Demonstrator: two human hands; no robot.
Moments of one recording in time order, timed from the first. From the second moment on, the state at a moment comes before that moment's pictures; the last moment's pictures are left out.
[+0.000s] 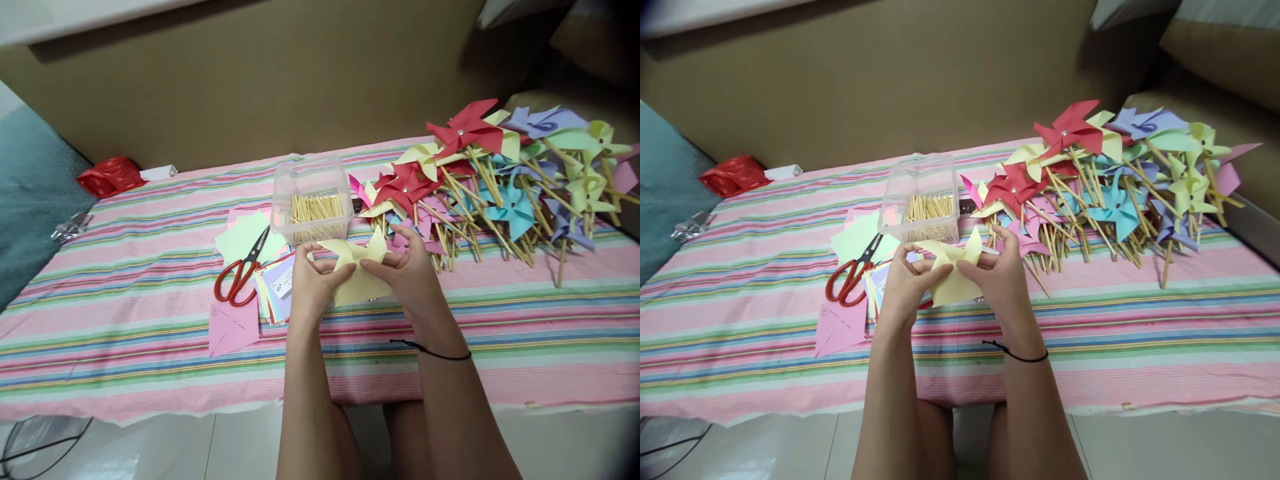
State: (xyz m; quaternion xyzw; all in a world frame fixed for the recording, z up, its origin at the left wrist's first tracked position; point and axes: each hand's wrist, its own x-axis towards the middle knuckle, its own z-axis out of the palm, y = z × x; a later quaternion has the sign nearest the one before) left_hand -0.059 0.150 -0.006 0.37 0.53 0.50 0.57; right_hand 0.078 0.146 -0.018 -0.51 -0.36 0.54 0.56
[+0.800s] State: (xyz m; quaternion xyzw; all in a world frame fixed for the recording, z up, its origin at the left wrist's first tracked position) left_hand -0.059 0.150 -0.007 0.38 0.51 0.50 0.58; right_hand 0.078 0.146 -0.023 -0.50 -0.35 0.55 0.57
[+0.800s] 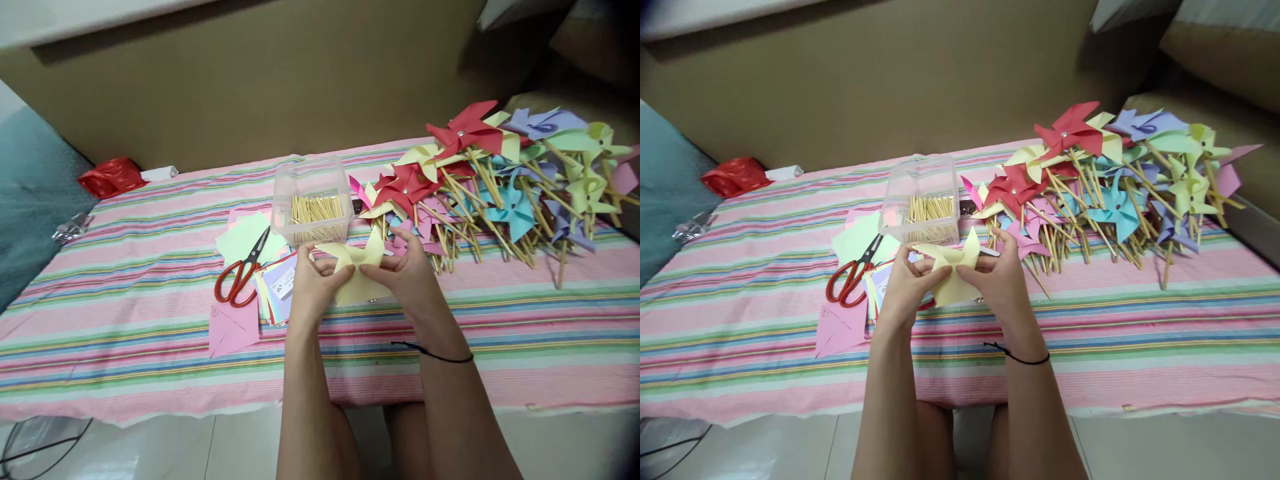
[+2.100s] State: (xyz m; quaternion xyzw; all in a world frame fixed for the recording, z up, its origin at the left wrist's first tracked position) left_hand -0.036 0.152 -0.010 0.16 0.46 0.73 0.47; right_hand 0.052 0.149 -0.030 -0.42 -0.39 0.54 0.61
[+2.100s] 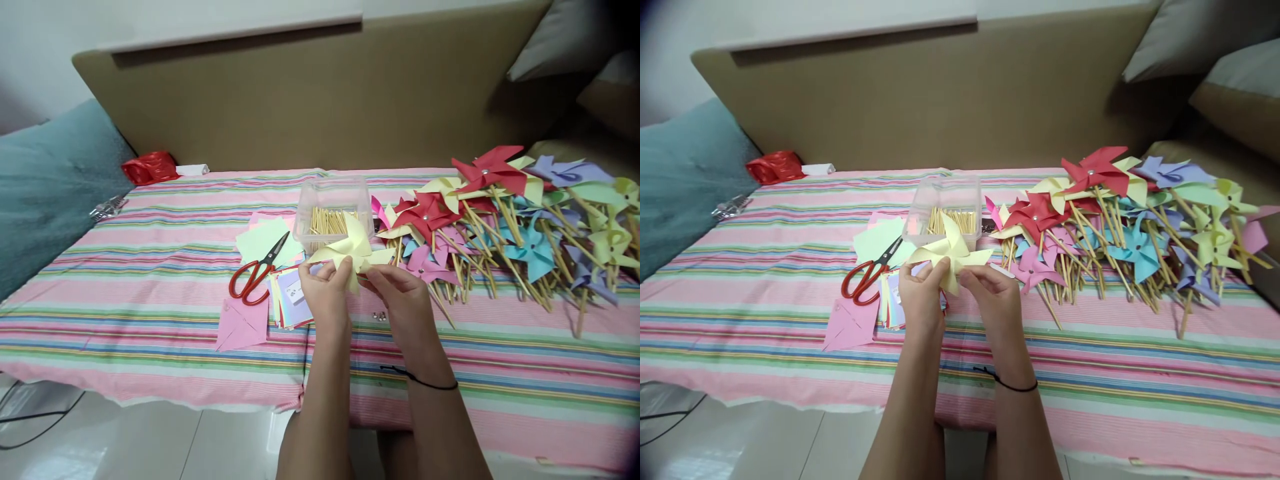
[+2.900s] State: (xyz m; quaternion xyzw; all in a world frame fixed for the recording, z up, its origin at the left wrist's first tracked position) left_hand -0.026 0.142 -0.010 0.21 0.45 0.71 0.49; right_hand 0.037 0.148 -0.018 -0.45 -0.21 0.49 0.72
